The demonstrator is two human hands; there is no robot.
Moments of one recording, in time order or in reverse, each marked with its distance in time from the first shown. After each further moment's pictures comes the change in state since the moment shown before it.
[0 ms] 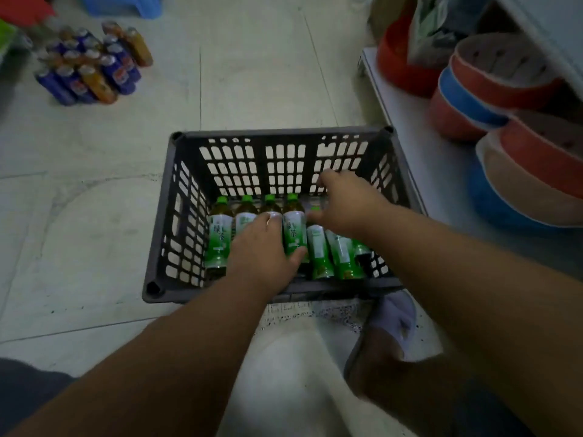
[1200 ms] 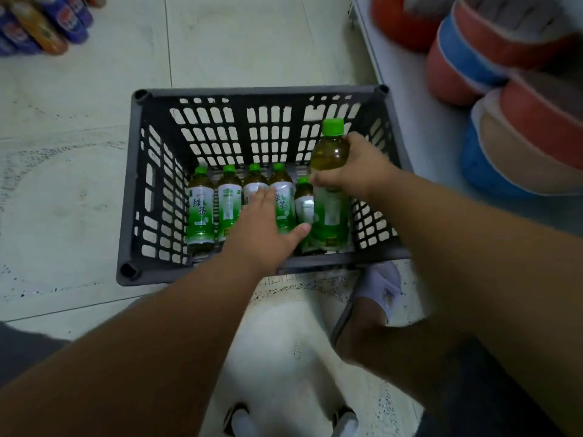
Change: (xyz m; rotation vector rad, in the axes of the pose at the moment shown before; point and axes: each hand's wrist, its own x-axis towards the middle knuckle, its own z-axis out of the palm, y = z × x) left_hand 0.007 0.005 0.017 -0.332 -0.258 -0.081; right_hand 0.029 0.056 0.020 0.703 -0.022 0.172
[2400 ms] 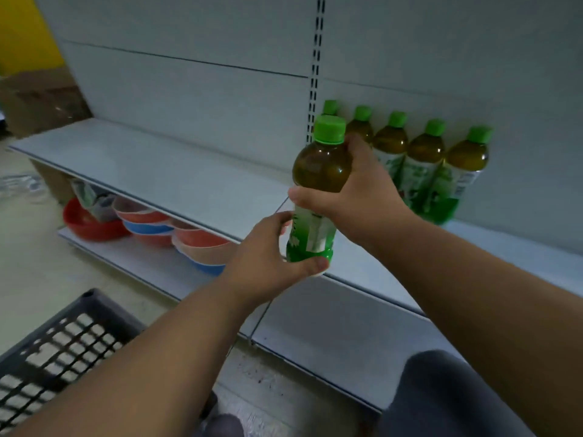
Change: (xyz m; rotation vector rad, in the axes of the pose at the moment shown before) left_hand -0.153 0.395 0.076 -0.092 -0.403 1.017; right_hand -0.413 0.042 -0.268 0.158 1.214 -0.148
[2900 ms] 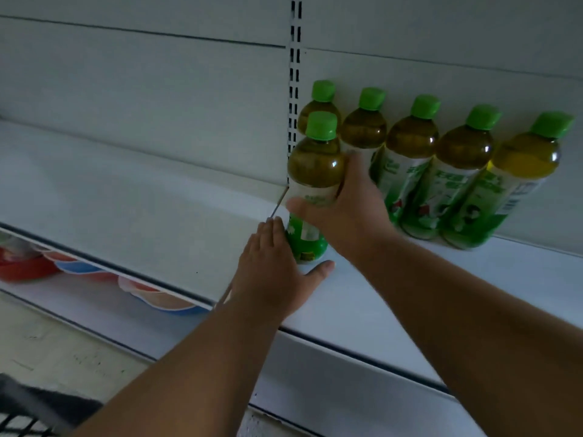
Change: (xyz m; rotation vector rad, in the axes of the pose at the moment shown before) left_hand 0.155 -0.063 0.065 0.487 0.033 0.065; right_hand 0.114 0.120 0.043 -0.118 0.177 0.203
